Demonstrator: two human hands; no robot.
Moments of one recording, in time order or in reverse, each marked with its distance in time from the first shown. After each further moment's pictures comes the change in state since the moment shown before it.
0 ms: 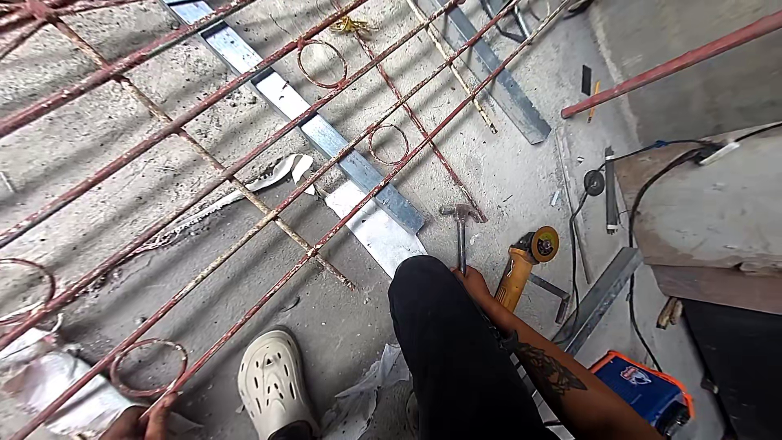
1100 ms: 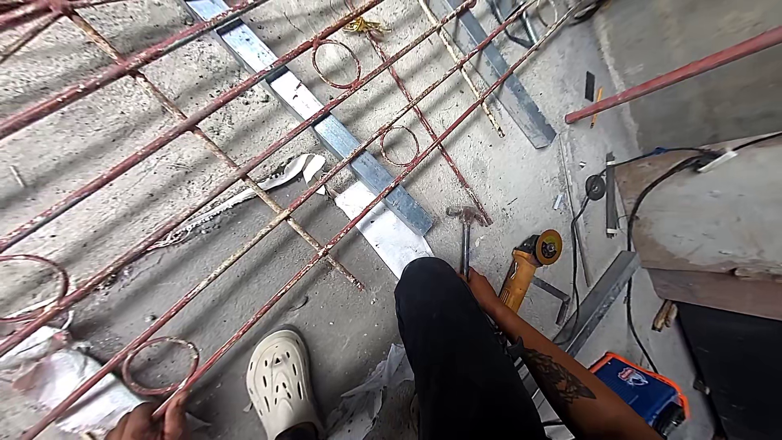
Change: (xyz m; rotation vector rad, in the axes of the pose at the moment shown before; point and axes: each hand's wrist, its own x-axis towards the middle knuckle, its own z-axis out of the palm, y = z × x) left_hand 0.004 -0.016 0.026 0.127 0.214 0.093; right_hand -0.012 -0.013 -0.004 -0.280 -0.096 0.032
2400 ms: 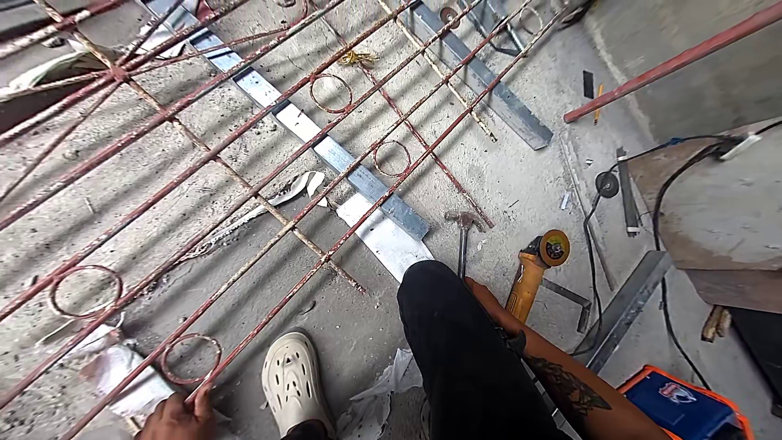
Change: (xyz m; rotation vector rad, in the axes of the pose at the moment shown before) left_hand 0.000 0.001 0.008 0.104 0.084 -0.032; right_hand -0.002 0.019 0.017 0.027 -0.090 -0.107
